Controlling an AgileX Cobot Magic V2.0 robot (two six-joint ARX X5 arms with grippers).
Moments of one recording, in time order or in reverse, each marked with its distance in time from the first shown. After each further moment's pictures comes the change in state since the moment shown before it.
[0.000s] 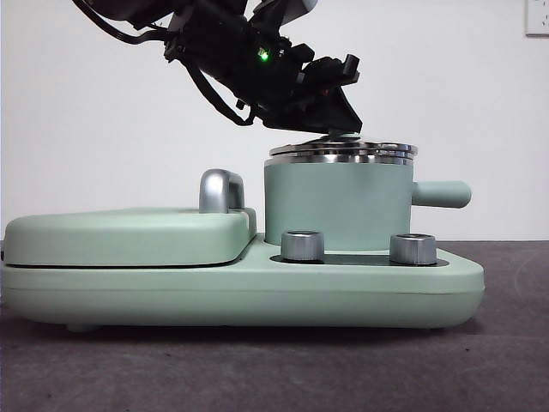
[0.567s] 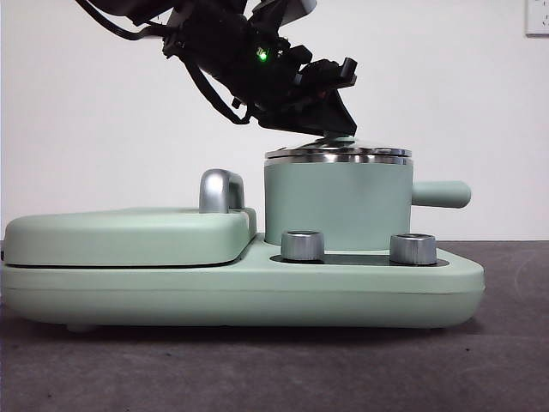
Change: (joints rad) left arm 0.000 -0.006 0.010 -0.038 -0.031 0.002; right arm 0.000 0.000 0.000 -0.027 0.022 0.000
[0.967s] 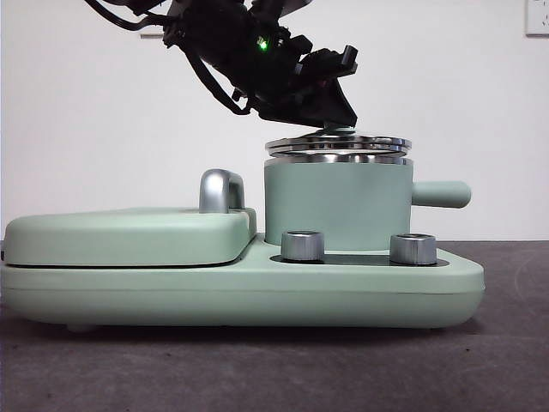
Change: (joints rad) left arm 0.000 -0.012 0.021 -0.030 0.000 -0.010; right arm 0.000 0.000 0.000 -0.005 0.000 0.000
